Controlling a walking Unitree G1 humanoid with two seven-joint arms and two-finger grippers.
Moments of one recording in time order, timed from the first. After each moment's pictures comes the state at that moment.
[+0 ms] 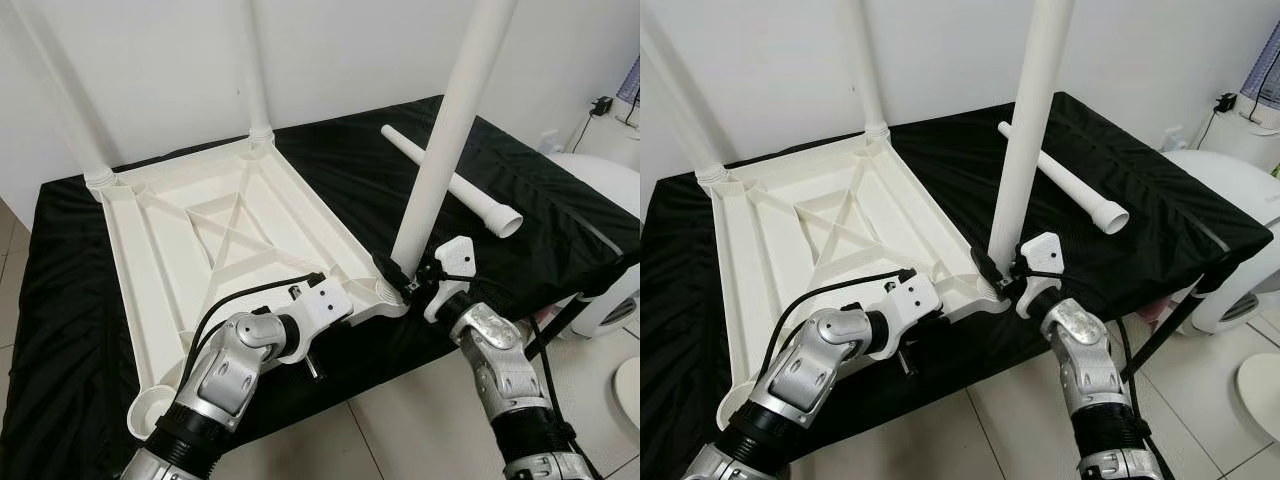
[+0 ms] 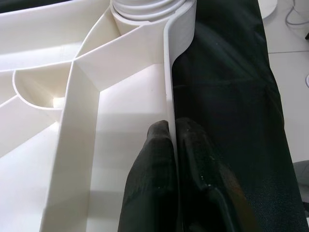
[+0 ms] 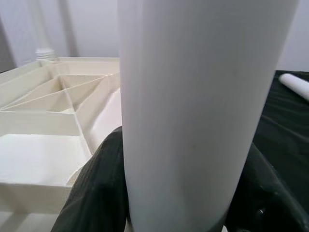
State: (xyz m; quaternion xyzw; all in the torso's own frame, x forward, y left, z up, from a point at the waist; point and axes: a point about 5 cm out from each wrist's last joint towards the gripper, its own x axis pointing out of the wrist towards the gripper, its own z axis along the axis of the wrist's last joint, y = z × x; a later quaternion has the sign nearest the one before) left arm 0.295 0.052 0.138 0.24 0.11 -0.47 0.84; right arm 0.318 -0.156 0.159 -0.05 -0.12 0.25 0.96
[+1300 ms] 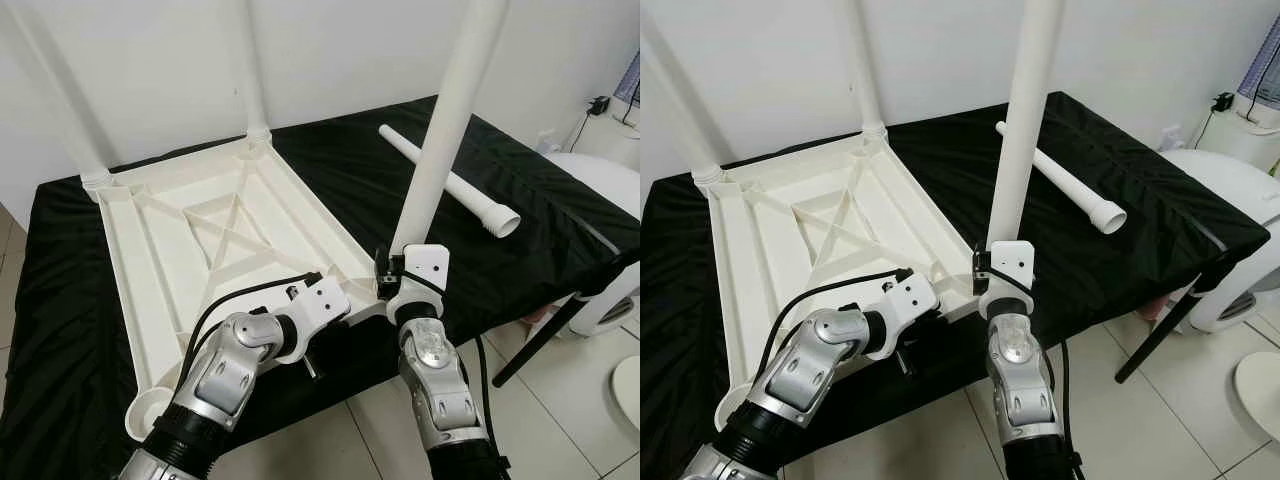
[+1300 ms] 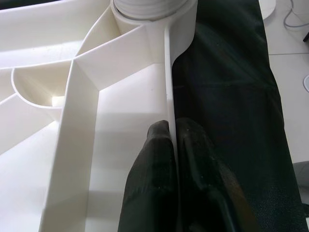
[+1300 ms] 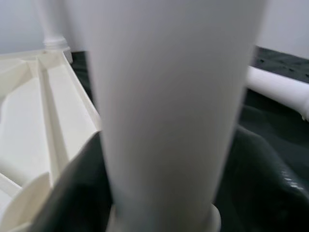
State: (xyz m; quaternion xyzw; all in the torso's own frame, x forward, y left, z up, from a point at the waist) left arm 0.295 0.054 0.138 0.24 0.11 -0.47 0.84; right arm 0.304 -0.115 0.155 0.00 -0.09 -0.03 1.00
